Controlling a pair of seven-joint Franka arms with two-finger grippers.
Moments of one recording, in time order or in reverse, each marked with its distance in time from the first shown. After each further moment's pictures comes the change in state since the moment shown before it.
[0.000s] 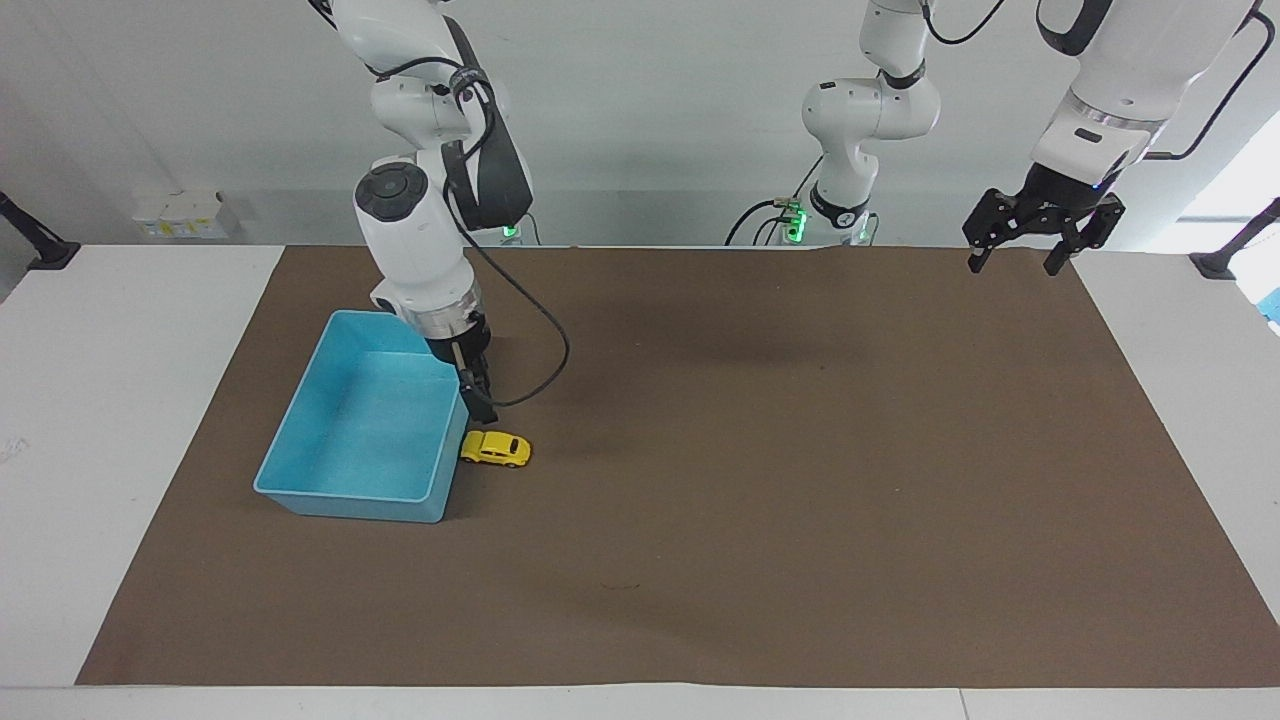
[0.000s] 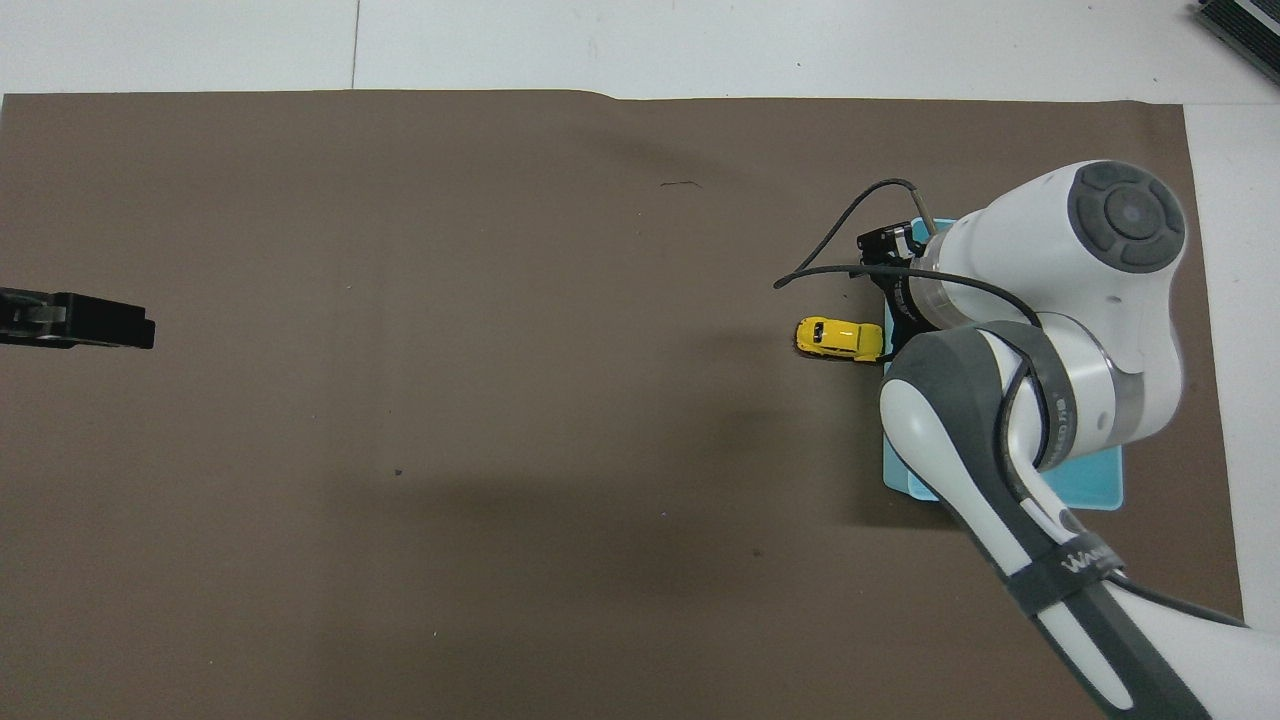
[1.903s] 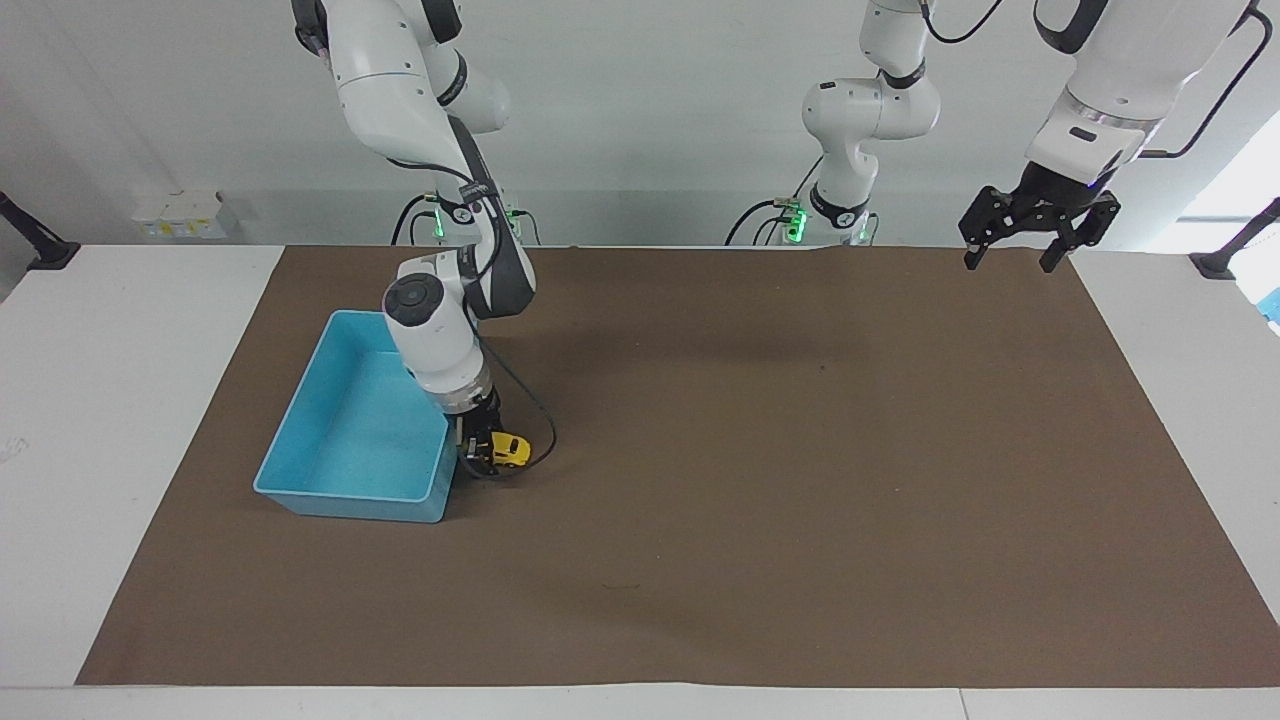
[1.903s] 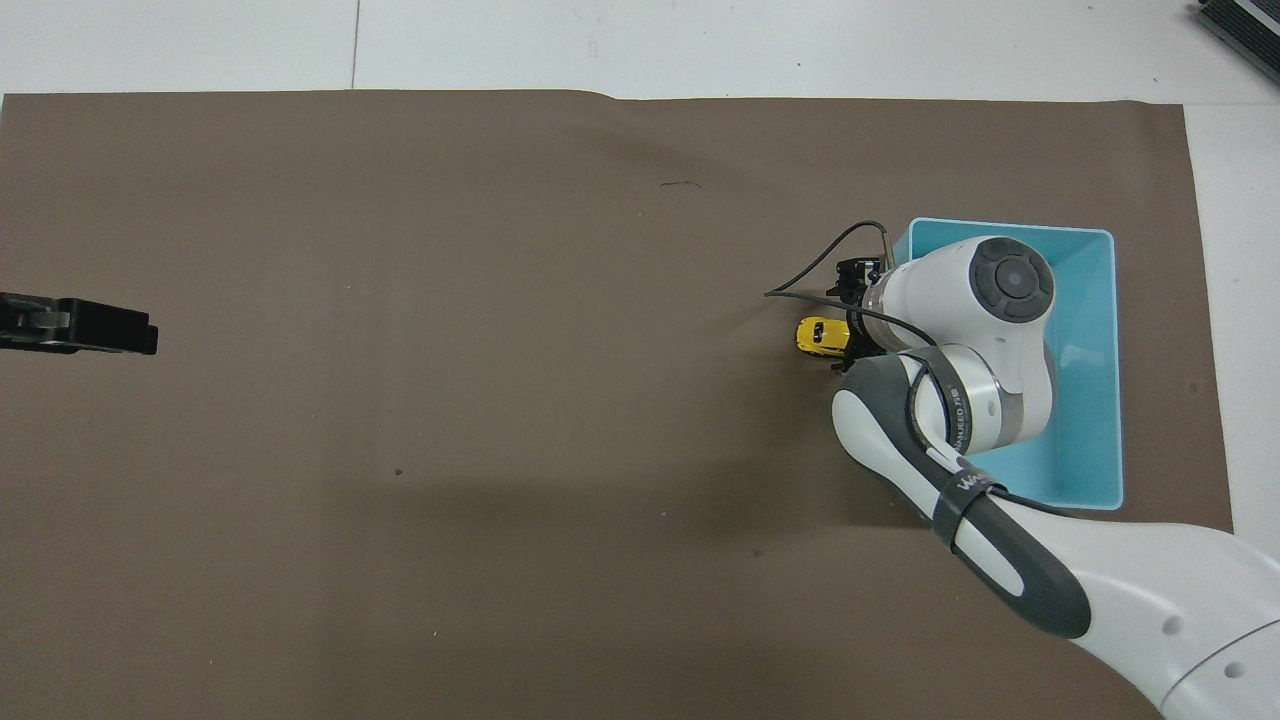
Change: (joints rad) left arm 0.000 -0.003 -0.004 0.000 0.000 -0.006 0.000; right arm -0.021 0.179 -0.006 -0.136 -0.024 0.341 0.180
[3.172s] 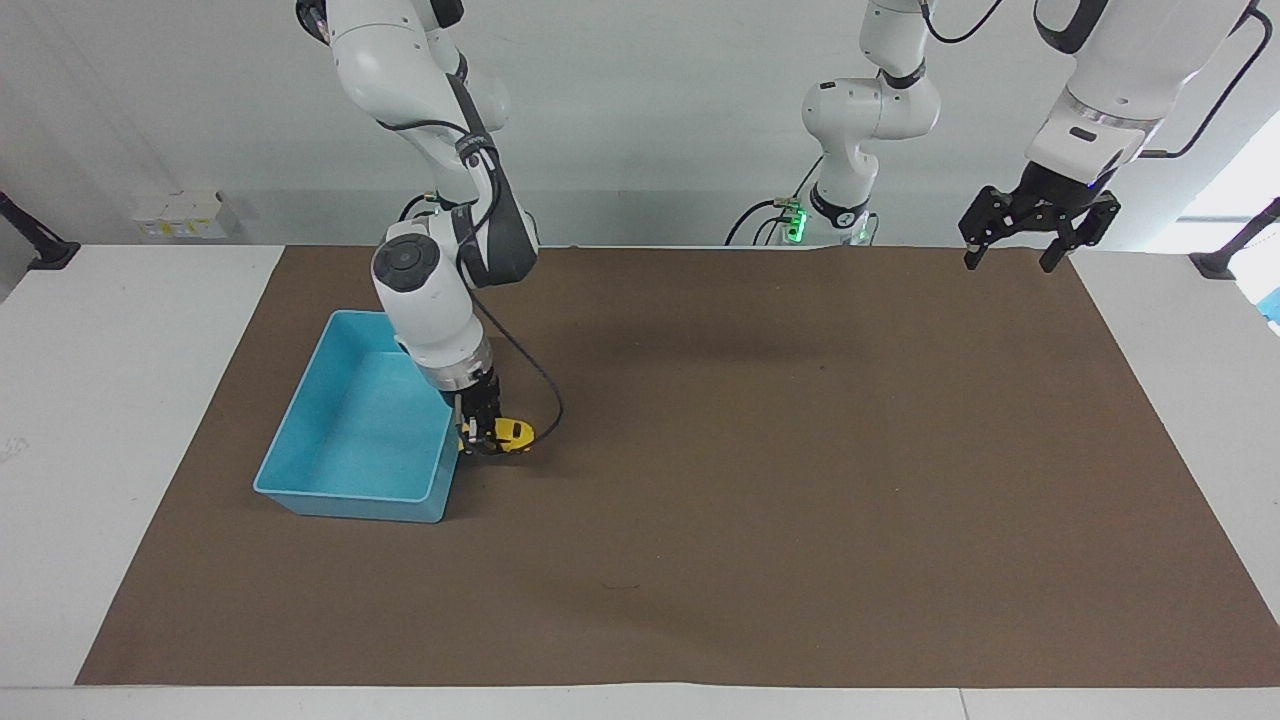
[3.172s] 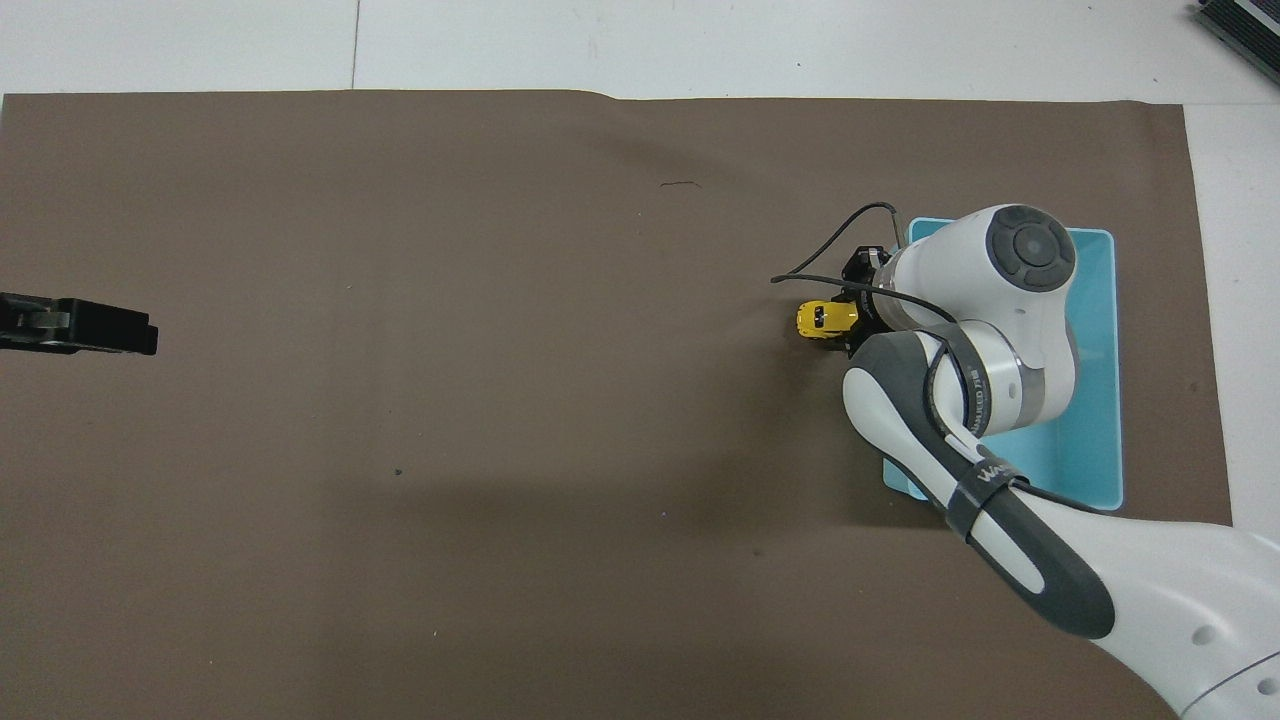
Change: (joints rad) left arm 0.000 0.000 0.000 0.000 0.000 0.000 0.000; right arm 0.006 -0.075 0.028 0.136 0.001 -0.241 0.003
